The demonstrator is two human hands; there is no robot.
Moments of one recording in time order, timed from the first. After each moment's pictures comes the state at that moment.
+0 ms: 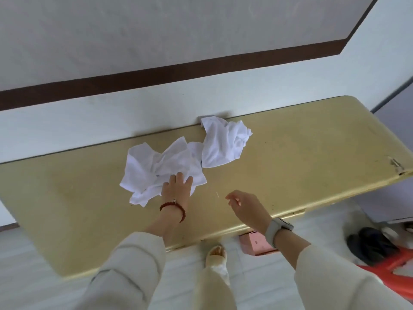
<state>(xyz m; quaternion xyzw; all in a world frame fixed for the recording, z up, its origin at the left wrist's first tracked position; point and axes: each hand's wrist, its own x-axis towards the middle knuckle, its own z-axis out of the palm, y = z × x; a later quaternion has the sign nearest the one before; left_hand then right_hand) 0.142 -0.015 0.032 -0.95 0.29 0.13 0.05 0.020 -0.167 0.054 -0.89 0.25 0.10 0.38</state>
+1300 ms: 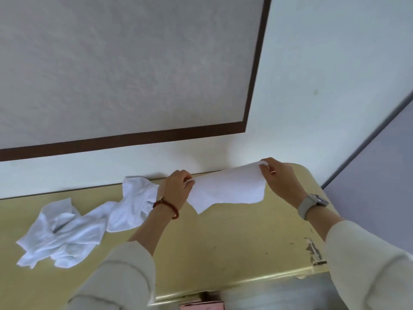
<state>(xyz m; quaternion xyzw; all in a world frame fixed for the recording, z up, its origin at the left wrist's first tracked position) 0.120 -0.379 0.166 -0.94 0.21 -0.01 -0.29 0.030 -0.633 0.182 -0.92 0.15 -0.14 0.34</state>
